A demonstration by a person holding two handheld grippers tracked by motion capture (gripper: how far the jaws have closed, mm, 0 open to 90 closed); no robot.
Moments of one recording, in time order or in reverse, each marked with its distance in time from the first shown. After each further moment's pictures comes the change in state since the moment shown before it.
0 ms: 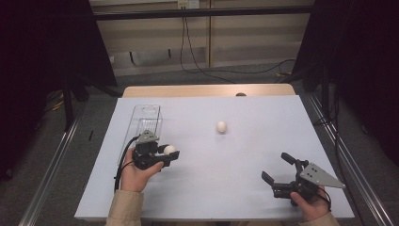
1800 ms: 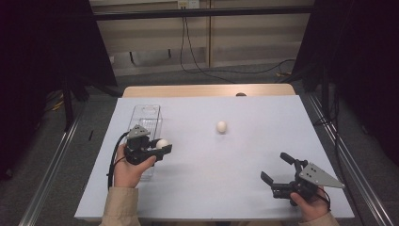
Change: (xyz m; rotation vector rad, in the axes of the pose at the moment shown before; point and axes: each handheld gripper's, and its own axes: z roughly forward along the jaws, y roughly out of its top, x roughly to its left) left arm 0.014 0.008 -0.016 -0.038 0.047 -0.021; right arm 0.002 0.001 0.001 -0.003 0.010 -0.003
